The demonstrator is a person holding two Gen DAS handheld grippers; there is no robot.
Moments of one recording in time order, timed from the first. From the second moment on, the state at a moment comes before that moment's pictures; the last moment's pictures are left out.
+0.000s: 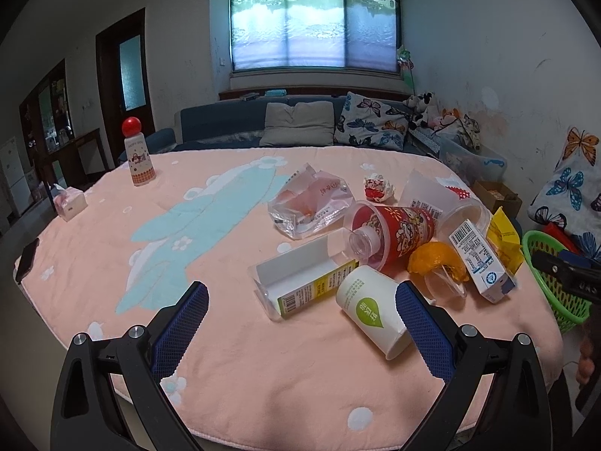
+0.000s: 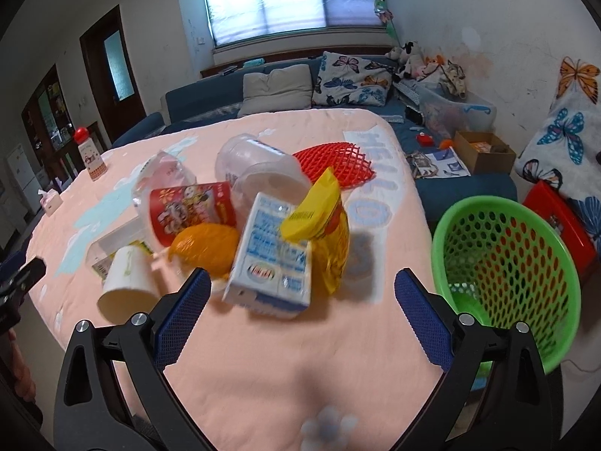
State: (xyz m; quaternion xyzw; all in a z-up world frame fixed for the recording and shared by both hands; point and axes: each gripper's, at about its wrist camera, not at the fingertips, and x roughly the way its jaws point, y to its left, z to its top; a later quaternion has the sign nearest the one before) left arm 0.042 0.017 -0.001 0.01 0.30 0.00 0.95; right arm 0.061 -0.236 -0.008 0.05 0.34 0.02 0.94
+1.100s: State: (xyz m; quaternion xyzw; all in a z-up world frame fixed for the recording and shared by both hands) left arm 0.132 -0.029 -0.049 -0.08 0.47 -0.09 0.87; right arm 0.144 -0.271 -0.051 0.10 0.40 0.03 0.91
